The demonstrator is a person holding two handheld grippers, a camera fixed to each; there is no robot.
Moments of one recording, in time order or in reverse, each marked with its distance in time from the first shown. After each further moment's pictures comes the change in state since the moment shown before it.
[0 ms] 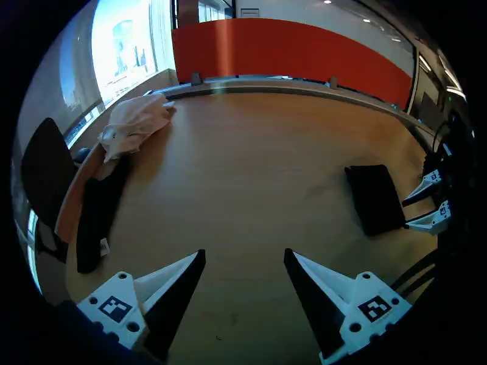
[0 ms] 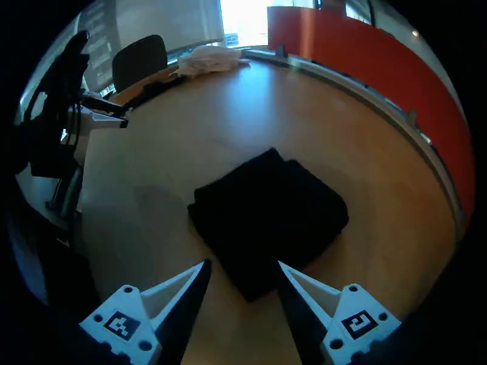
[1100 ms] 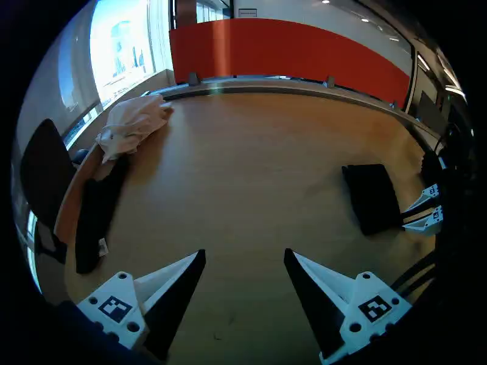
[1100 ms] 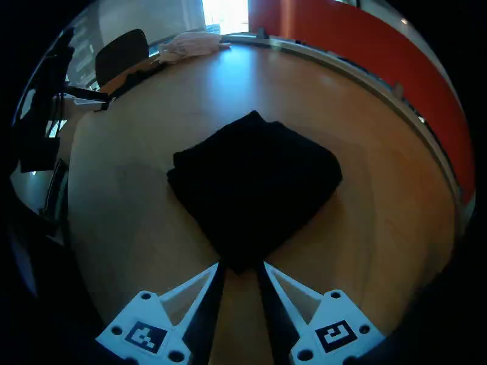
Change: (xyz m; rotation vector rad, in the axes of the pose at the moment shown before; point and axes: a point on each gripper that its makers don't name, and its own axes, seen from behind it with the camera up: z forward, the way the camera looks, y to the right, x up) left arm -0.002 0.005 0.000 -0.009 0.002 0.004; right arm -0.039 0.010 0.004 -0.059 -0.058 0.068
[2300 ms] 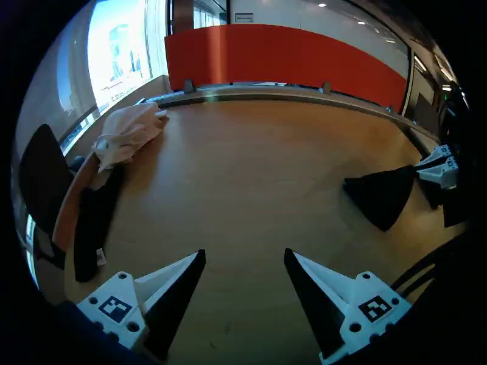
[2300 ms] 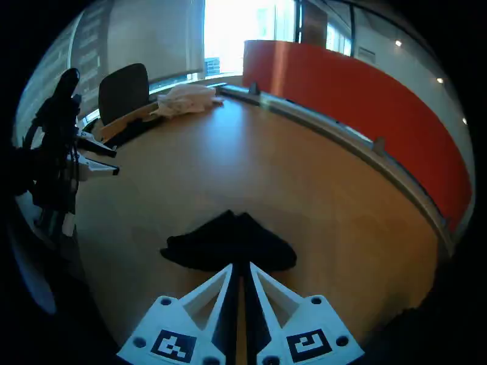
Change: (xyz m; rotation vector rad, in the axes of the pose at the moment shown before) left arm 0.019 0.009 0.003 -0.020 0.036 0.009; right arm 0.121 0.029 -0.076 -0.066 0.266 -0.054
